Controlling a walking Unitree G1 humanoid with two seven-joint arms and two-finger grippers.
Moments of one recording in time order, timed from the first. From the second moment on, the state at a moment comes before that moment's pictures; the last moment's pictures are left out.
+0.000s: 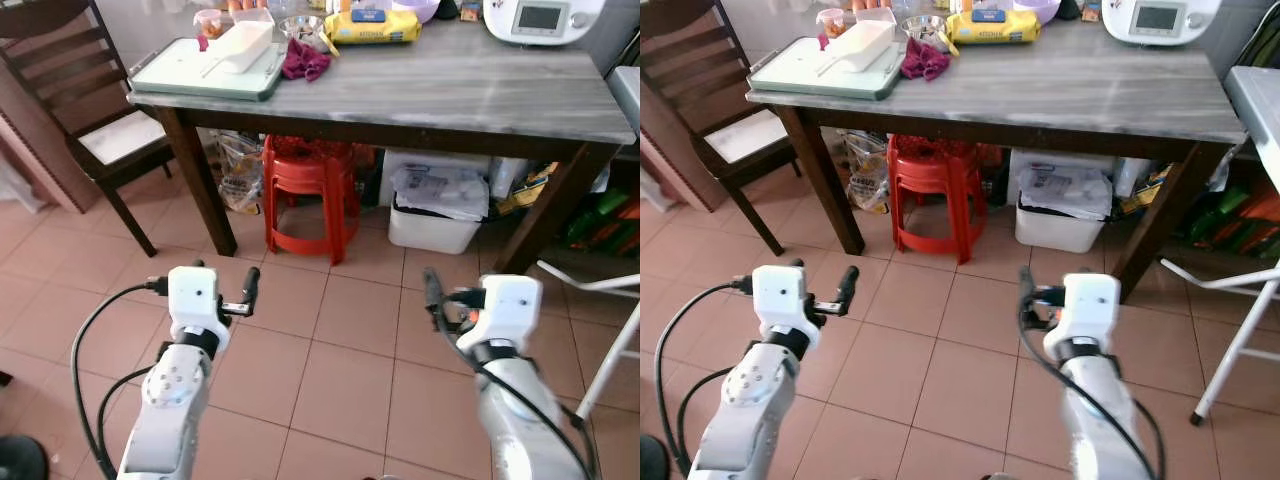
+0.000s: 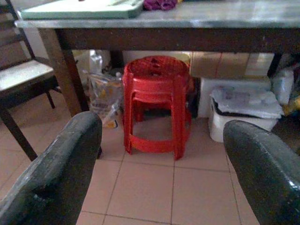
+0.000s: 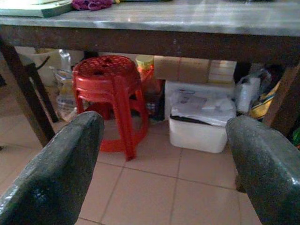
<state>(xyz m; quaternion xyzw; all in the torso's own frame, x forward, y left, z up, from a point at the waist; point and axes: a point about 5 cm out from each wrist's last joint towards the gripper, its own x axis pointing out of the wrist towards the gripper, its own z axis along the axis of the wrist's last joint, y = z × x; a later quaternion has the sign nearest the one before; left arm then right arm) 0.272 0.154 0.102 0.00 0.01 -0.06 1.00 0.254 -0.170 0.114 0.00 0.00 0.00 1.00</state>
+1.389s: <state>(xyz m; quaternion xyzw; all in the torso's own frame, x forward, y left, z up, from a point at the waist) 0.273 0.151 0.104 0.01 0.01 -0.08 1.00 0.247 -0.173 0.107 0.01 0.03 -0.03 1.00</state>
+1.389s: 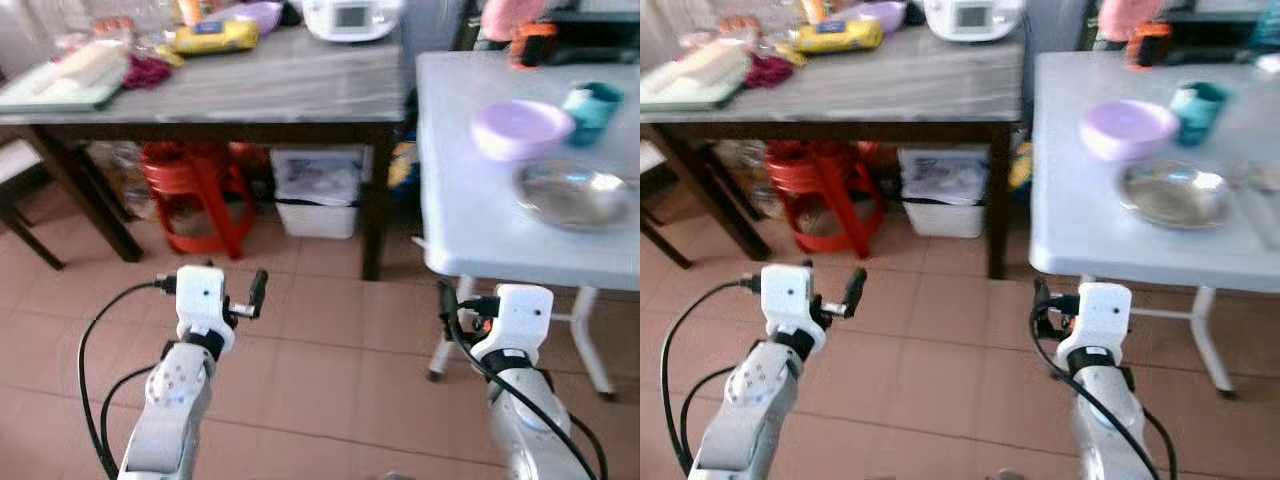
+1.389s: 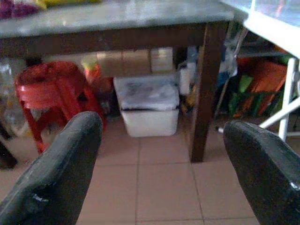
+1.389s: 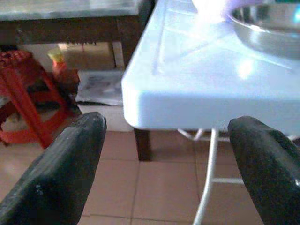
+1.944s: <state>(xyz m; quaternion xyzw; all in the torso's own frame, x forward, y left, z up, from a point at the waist) 0.271 0.152 0.100 0.00 0.01 -0.07 1.00 0.248 -0.172 0.108 0.01 0.02 -0.02 1.00</state>
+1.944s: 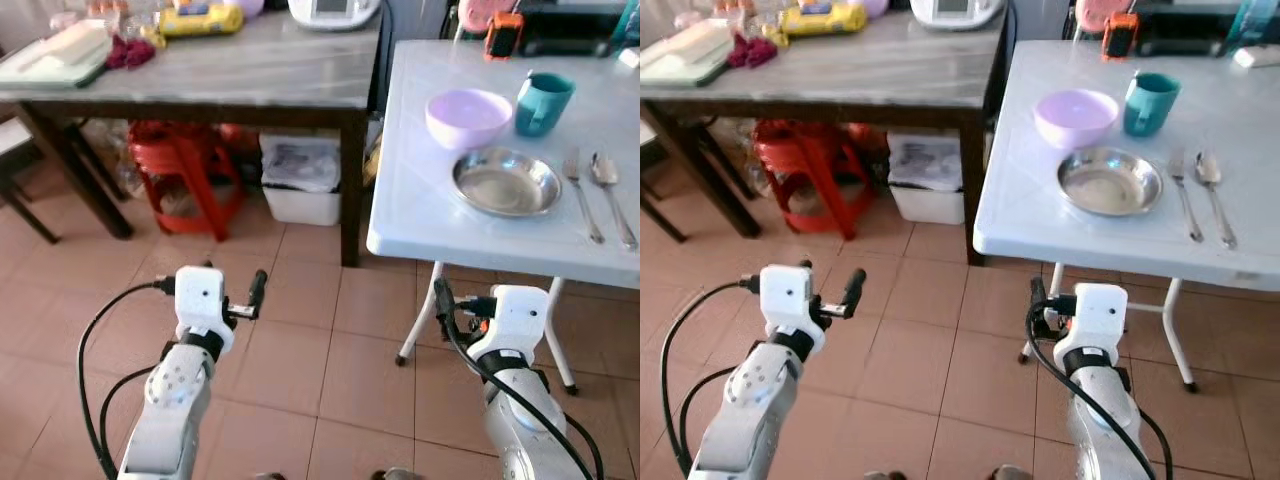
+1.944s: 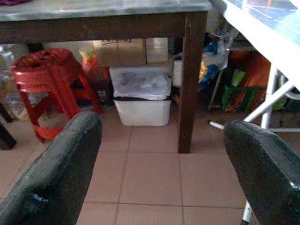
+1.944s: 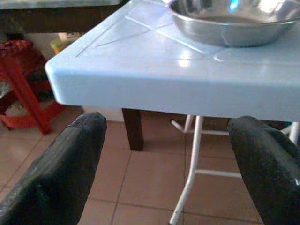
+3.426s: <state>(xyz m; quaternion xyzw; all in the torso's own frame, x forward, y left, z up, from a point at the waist) 0.247 0.179 0.105 0.01 -0.04 -0.04 1.00 0.218 -0.175 0.128 -0.06 -0.03 -0.03 1.00</state>
